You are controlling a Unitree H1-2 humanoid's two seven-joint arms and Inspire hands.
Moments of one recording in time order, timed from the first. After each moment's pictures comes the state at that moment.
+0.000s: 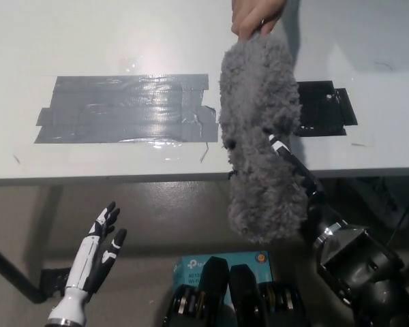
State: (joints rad) left_arm -0.11 0.16 -0.02 0.32 0.22 -0.35 0.01; right_arm -0.38 -0.02 0.13 -0.18 1.35 0.47 -0.32
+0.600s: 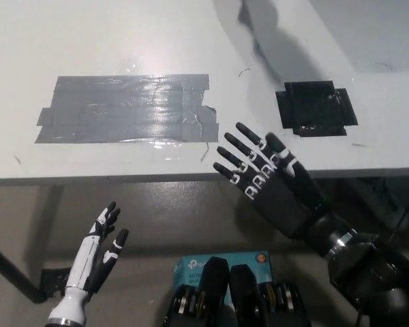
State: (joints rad) left_arm -0.11 0.16 -0.02 0.32 0.22 -0.35 0.01; right_arm -0.34 -0.13 0.20 -0.18 1.13 0.45 -0.06
